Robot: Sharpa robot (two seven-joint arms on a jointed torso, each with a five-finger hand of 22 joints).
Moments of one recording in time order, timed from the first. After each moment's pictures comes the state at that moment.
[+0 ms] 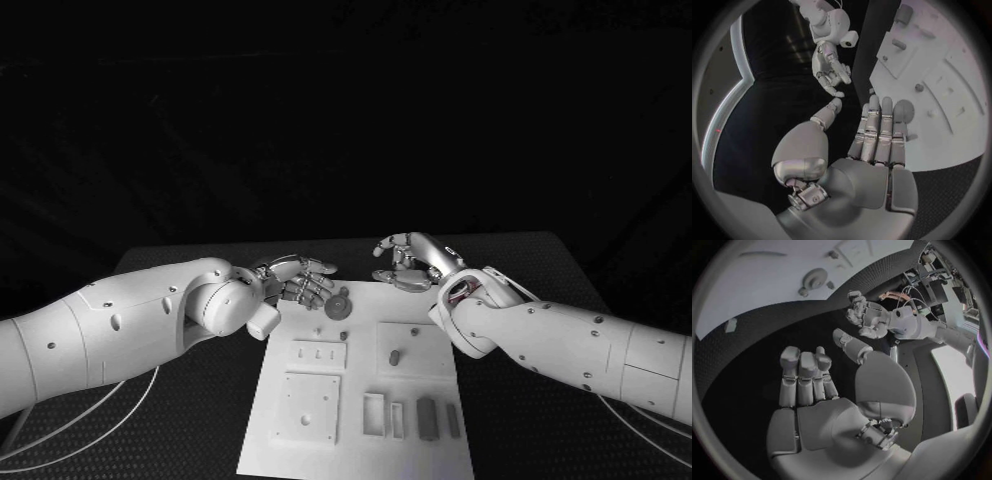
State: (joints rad) left arm 1.29 -0.70 -0.13 1.31 -0.16 -0.11 -0.14; left_hand 0.82 -0.13 0.57 -0.20 0.05 0.89 0.16 0.32 0.43 1.20 0.10 0.20 0.17 0.89 0.09 0.65 0.62 0.02 0.64 -0.01 0.48 1.31; right arm 1.16 -0.63 -0.07 1.30 -1.19 -0.65 0.02; right_hand 1.02 -0.21 0.71 -0.23 0.08 0.87 0.09 0.30 0.58 1.05 0.00 1.22 1.02 1.19 -0.10 1.21 1.13 0.20 1.09 -0.04 1.10 1.29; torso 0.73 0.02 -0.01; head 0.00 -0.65
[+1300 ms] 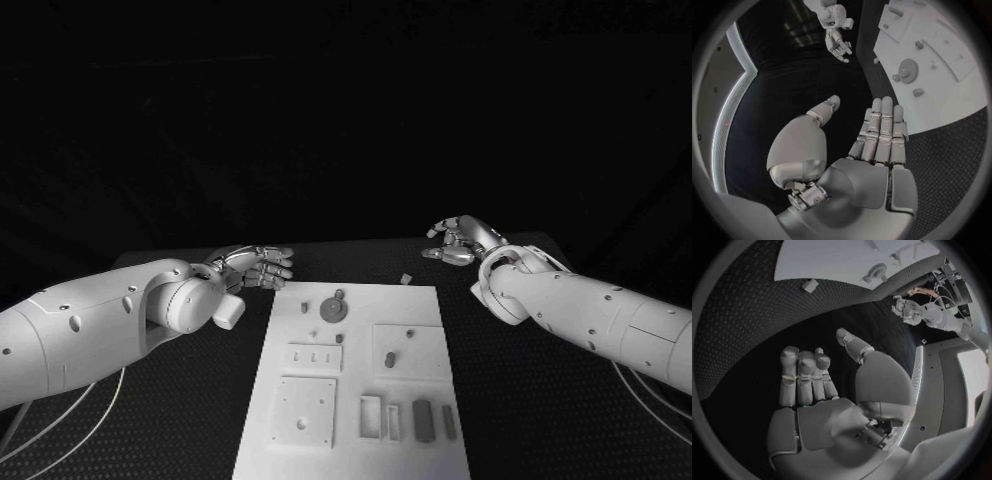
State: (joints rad) left arm 1.29 -0.76 -0.13 1.23 -0.12 -0.15 -0.01; left_hand 0.91 -0.20 0.60 -0.11 0.05 0.74 0.19 0.34 0.45 1.10 0.14 0.18 0.17 0.90 0.09 0.65 0.60 0.02 0.64 -0.01 0.50 1.31; right arm 1.19 -0.62 -0.04 0.97 -1.08 -0.53 0.04; right_hand 1.02 -0.22 0.63 -0.21 0.12 0.84 0.12 0.26 0.55 1.04 0.01 1.22 1.02 1.15 -0.06 1.20 1.13 0.21 1.05 -0.02 1.08 1.29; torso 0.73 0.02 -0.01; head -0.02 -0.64
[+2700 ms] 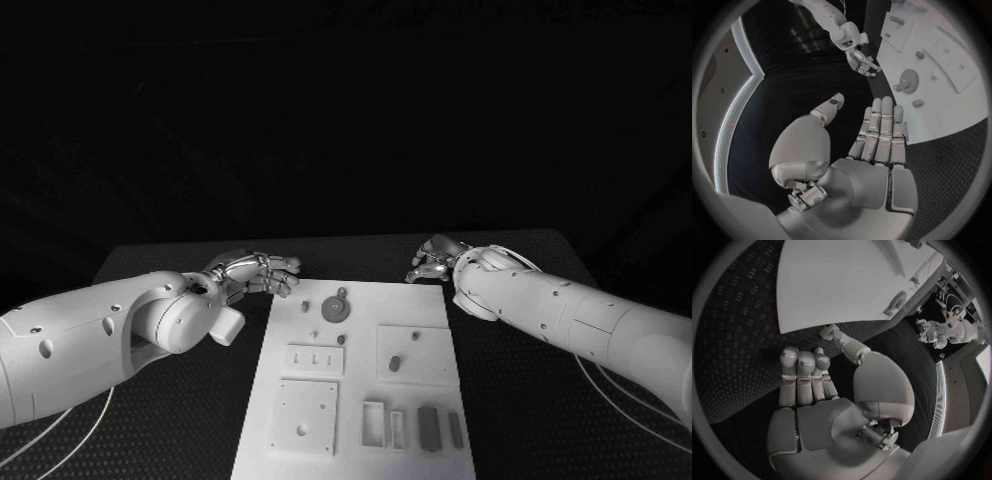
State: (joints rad) left arm 1.31 -0.80 -0.13 1.38 -0.17 -0.17 0.04; left_hand 0.94 -0.17 0.57 -0.16 0.05 0.77 0.19 0.37 0.46 1.11 0.14 0.19 0.17 0.90 0.09 0.66 0.60 0.02 0.64 -0.01 0.50 1.31; right arm 1.20 -0.49 -0.04 0.82 -1.17 -0.27 -0.16; right_hand 1.02 -0.19 0.66 -0.21 0.06 0.85 0.11 0.29 0.55 1.04 0.01 1.23 1.02 1.14 -0.08 1.21 1.13 0.21 1.04 -0.02 1.08 1.30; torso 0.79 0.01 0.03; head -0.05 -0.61
